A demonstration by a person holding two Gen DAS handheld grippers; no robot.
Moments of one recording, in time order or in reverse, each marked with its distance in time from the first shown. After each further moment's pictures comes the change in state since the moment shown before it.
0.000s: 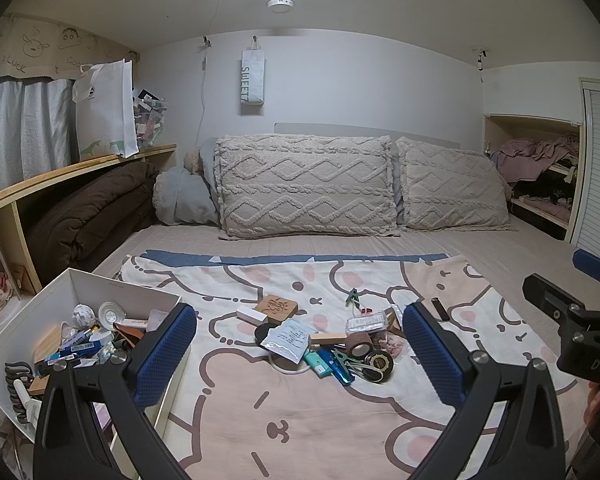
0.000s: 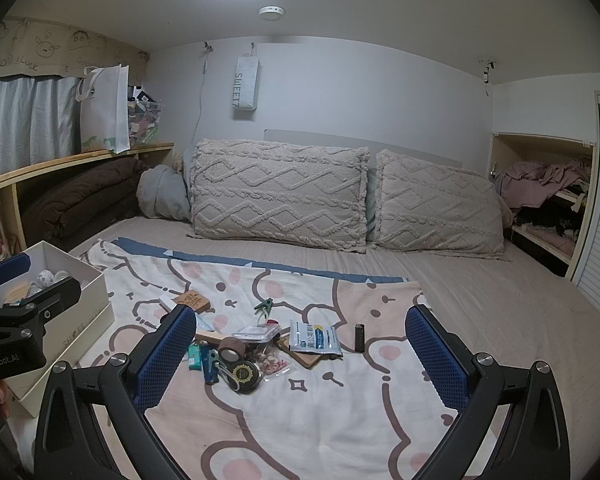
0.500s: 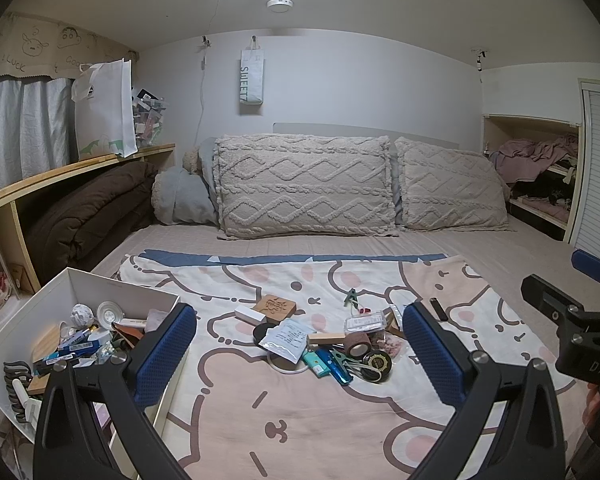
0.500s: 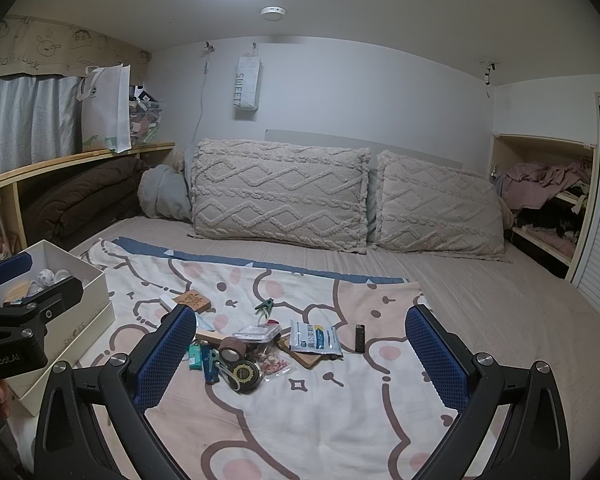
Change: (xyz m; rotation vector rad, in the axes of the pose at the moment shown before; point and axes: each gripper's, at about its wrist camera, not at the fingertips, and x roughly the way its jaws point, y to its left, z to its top) left arm 0.001 -0.001 -0.001 -0.002 0.001 -0.001; right arm 0.000 0.001 0.000 0.000 -0.001 -0.001
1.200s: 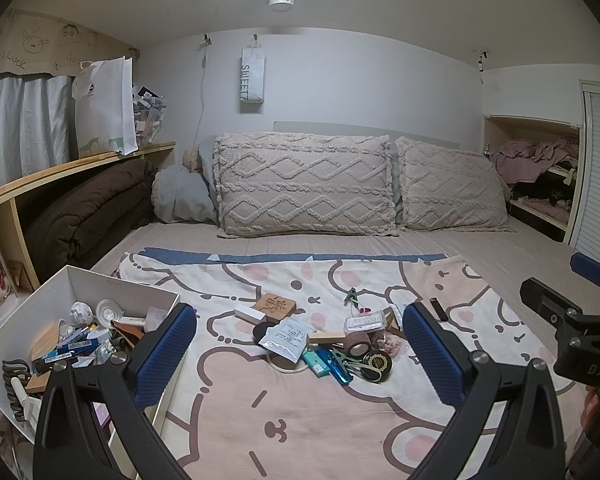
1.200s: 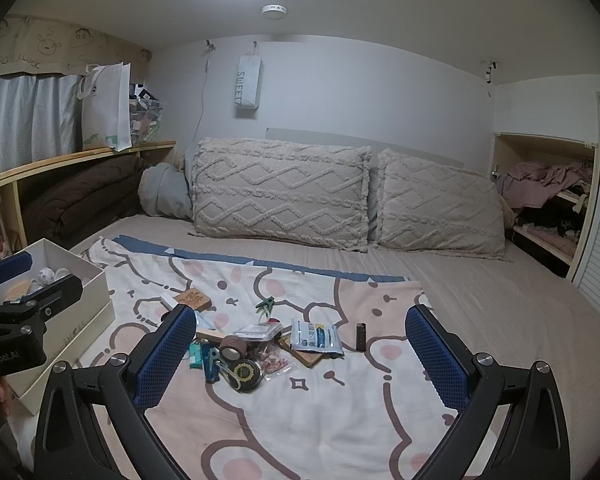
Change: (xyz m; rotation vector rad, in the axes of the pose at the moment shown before) left arm 0.001 -0.005 -0.003 -0.002 0.001 0.001; right arm -0.001 0.004 -0.003 -0.004 0.003 0.002
